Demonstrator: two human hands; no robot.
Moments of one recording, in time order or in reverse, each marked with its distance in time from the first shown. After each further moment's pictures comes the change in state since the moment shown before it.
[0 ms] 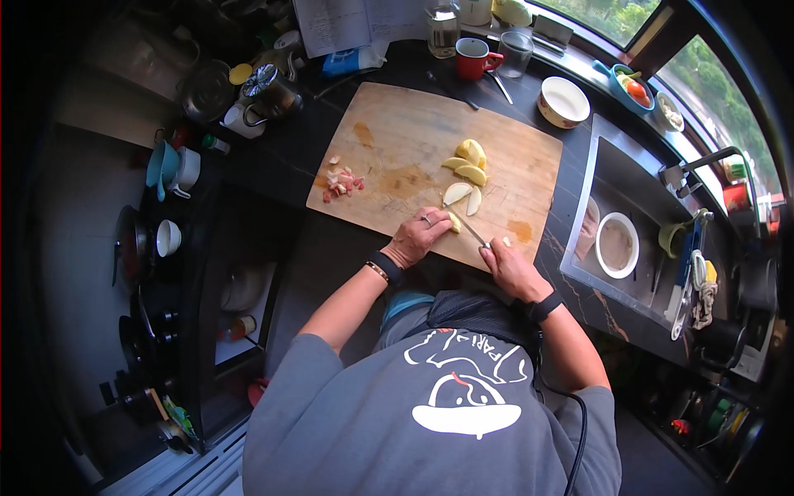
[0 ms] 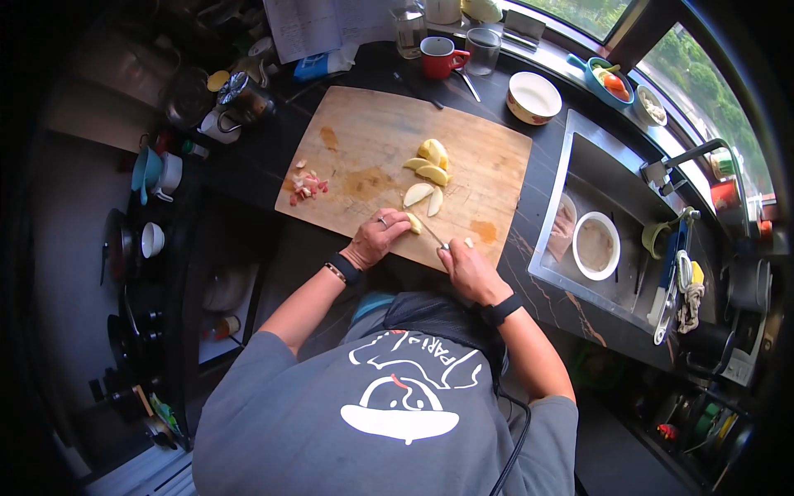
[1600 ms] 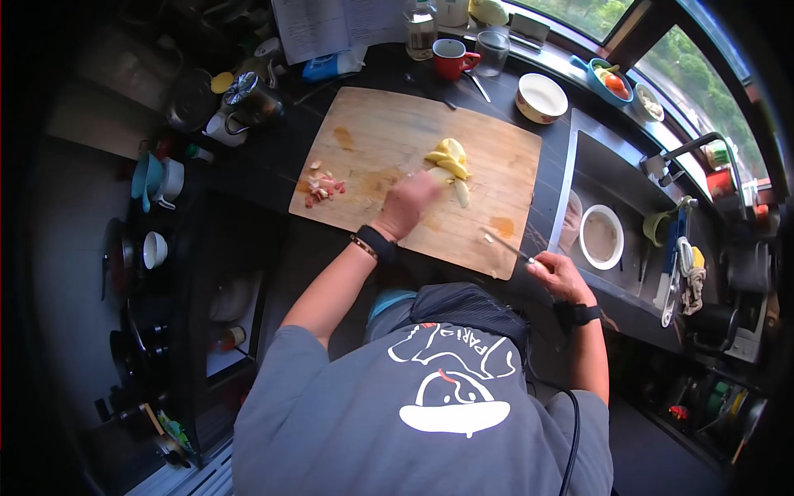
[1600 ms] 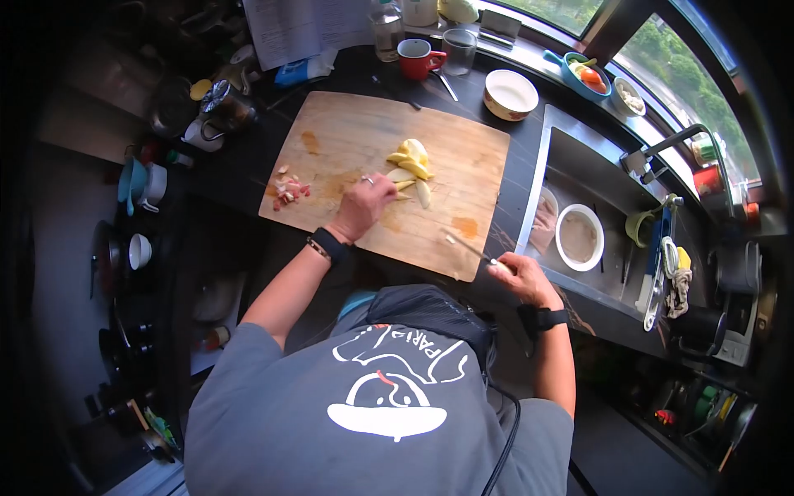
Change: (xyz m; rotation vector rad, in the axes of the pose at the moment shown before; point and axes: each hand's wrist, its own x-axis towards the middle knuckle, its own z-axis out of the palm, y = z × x) left_hand 0.061 -0.009 -0.013 -0.009 0.064 -0.216; right_hand -0.072 0.074 -0.067 0.275 -0.040 0.241
